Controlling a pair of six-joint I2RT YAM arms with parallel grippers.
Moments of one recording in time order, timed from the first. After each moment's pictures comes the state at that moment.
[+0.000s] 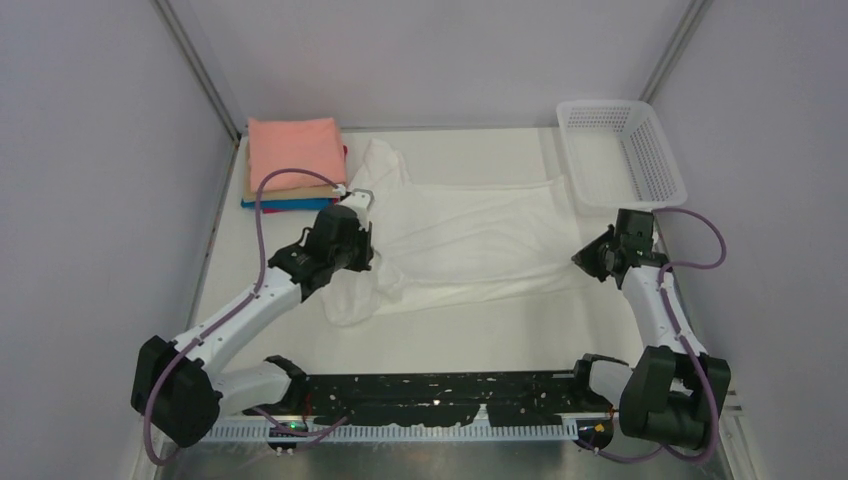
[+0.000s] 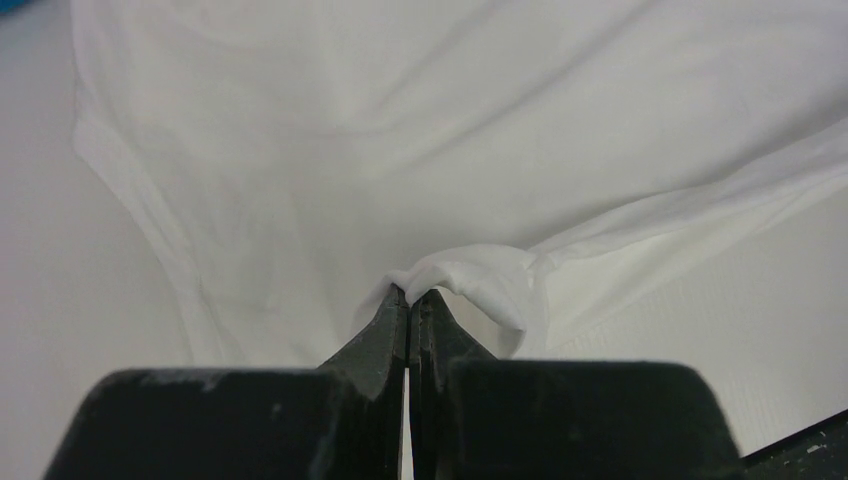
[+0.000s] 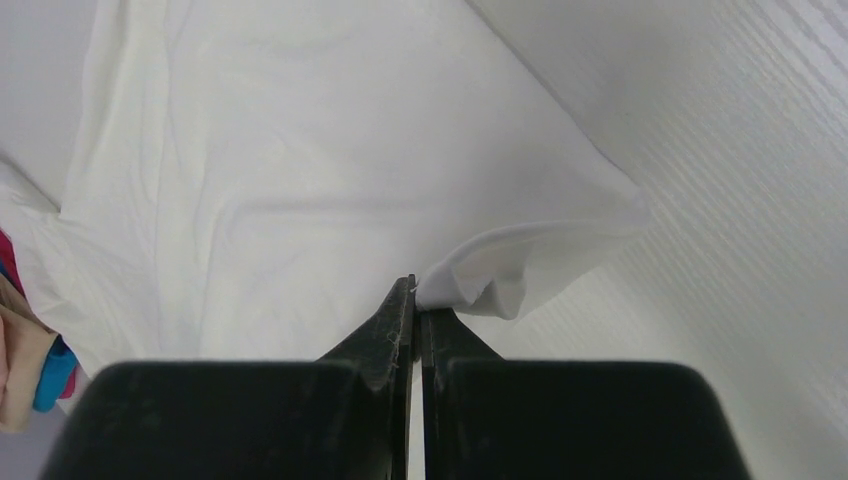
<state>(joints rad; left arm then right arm) -0.56 1.12 0.81 -0.40 -0.12 -0.28 -0.22 1.09 0.67 -0.49 -0.11 0.75</state>
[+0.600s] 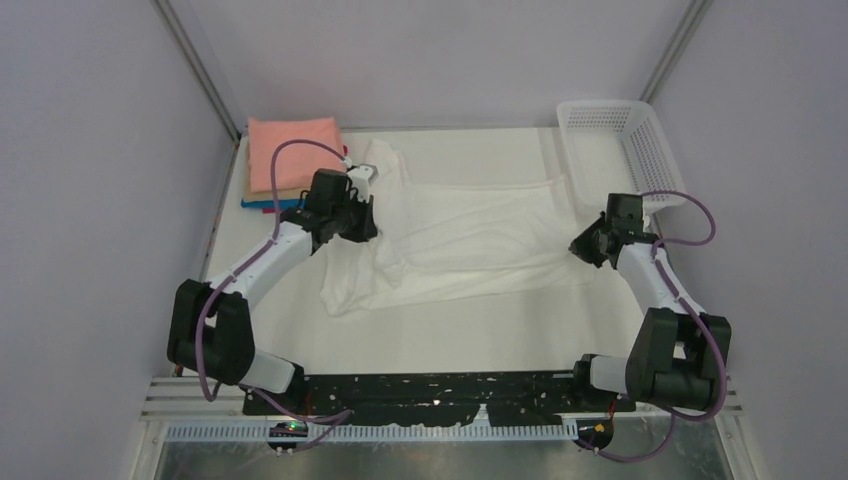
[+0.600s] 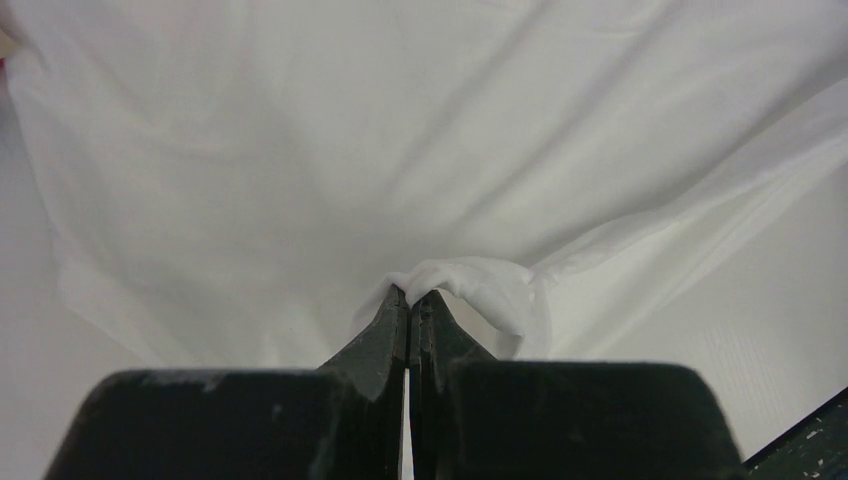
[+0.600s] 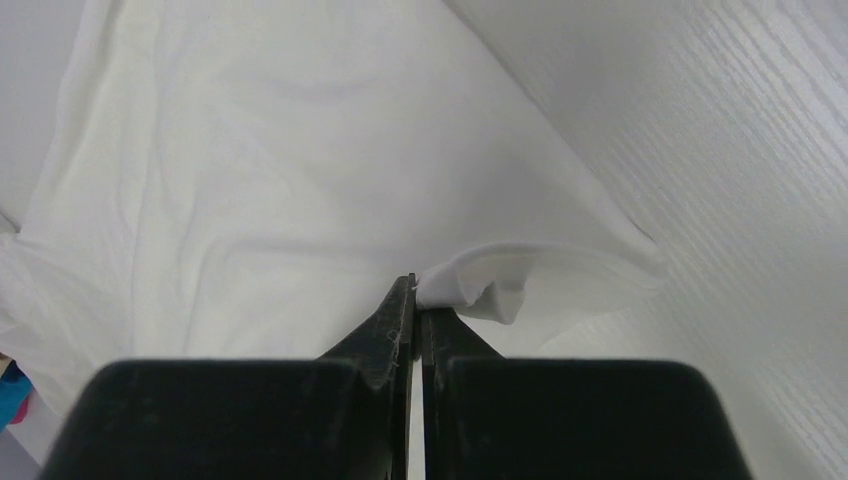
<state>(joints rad) -0.35 1.43 1.00 -0.35 0.23 -0.08 -0.17 1.28 0.78 -0.42 -0.06 0.71</state>
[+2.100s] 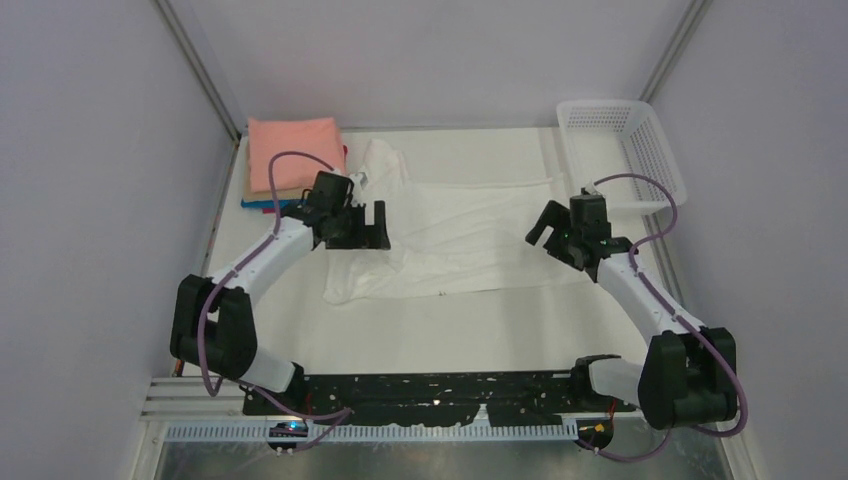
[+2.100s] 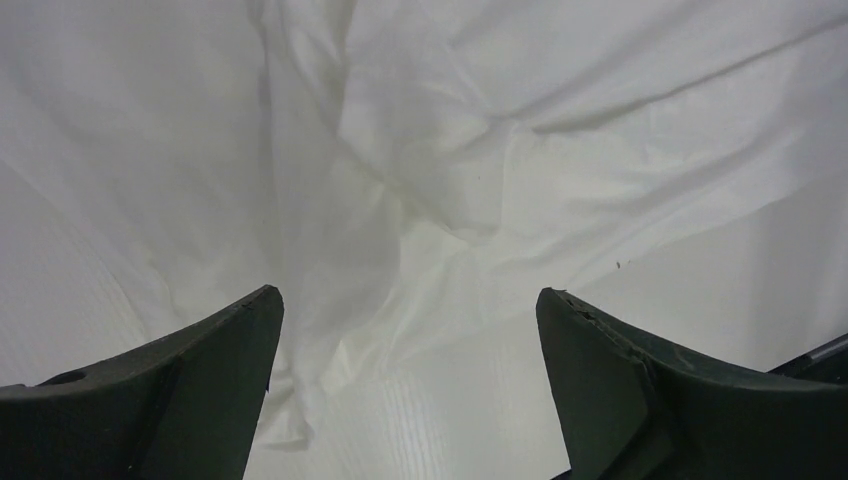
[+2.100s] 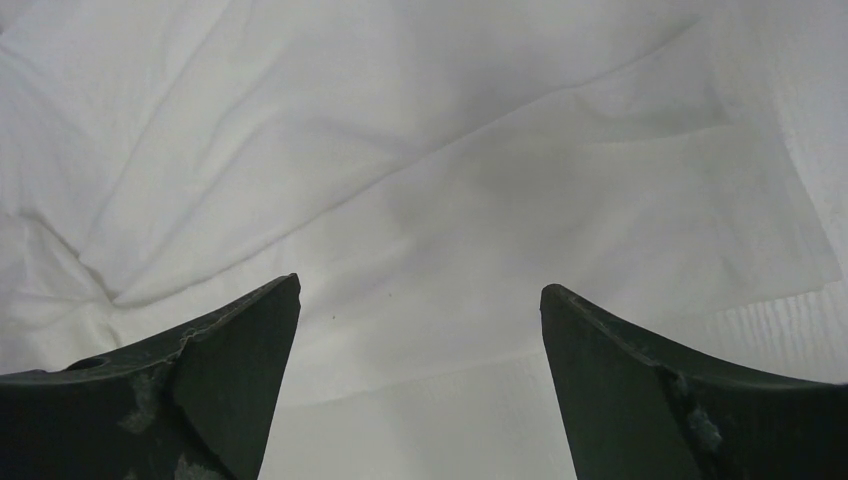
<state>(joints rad) -0.31 1.50 1.08 -0.52 0.22 -0.30 0.09 1.19 0.75 -0.36 0.03 0.60</state>
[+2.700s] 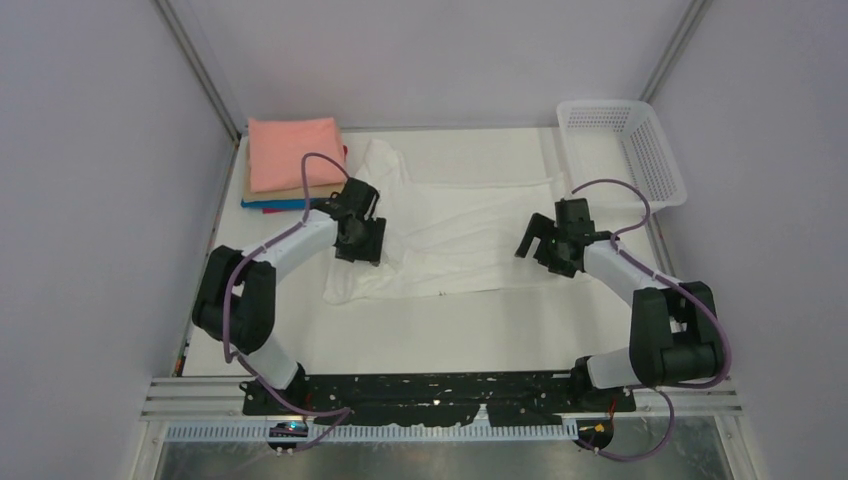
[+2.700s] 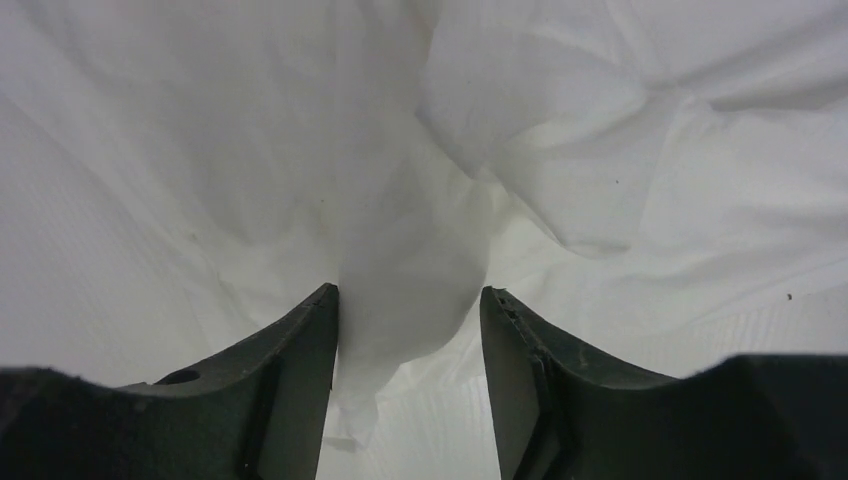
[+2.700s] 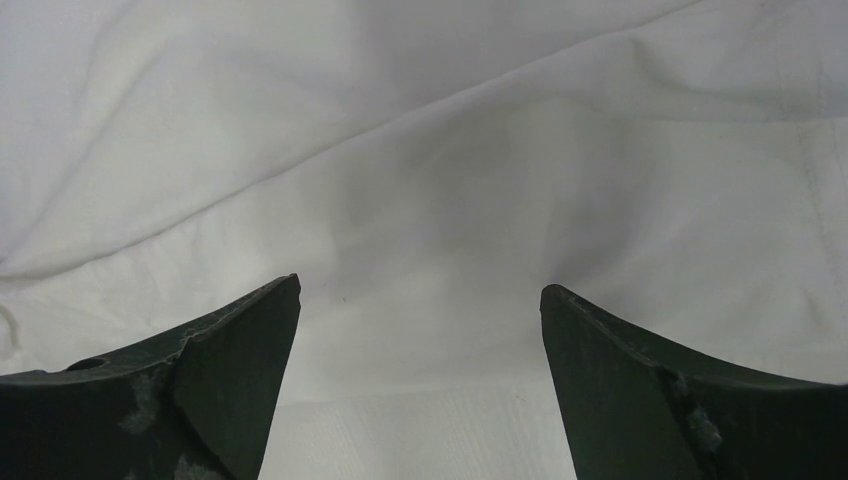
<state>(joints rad) -0.43 1.63 1.10 -0.64 -0.01 -0.28 0.13 1.39 0.73 -0.32 -0.05 0.53</state>
